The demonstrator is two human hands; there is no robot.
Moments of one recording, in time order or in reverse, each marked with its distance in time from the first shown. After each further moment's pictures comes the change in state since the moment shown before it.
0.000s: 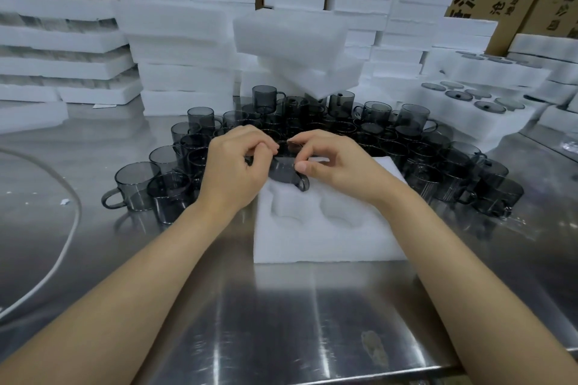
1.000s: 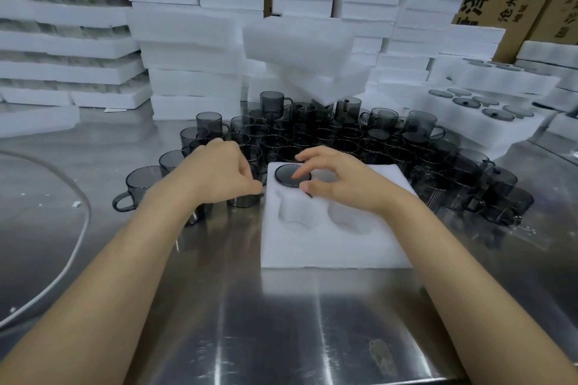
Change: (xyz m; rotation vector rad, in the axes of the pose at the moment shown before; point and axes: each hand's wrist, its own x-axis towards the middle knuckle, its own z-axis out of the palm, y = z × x) left_hand 0.025 -0.006 -0.045 0.481 -0.787 -0.454; right_hand 0.001 0.003 0.003 -0.198 -0.114 0.116
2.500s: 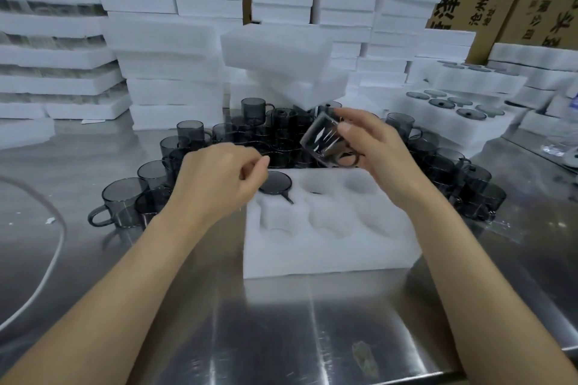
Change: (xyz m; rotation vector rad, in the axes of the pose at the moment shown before) left_hand -0.010 0.028 0.019 0.080 0.562 0.296; right_hand -0.024 0.003 -0.043 0.614 0.458 0.052
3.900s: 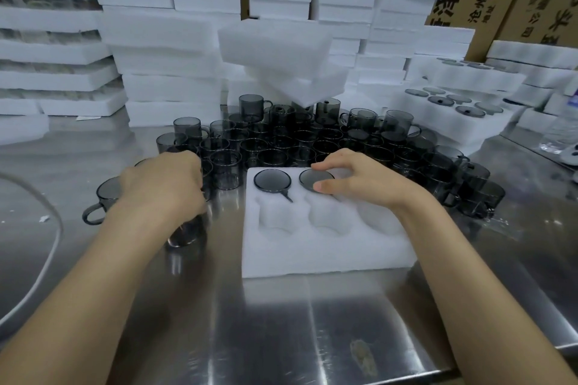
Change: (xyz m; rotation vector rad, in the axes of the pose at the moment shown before) left_hand 0.000 -0.002 -0.047 0.350 -0.610 -0.584; right_hand 0.002 0.028 -0.002 -0.562 -0.300 0.185
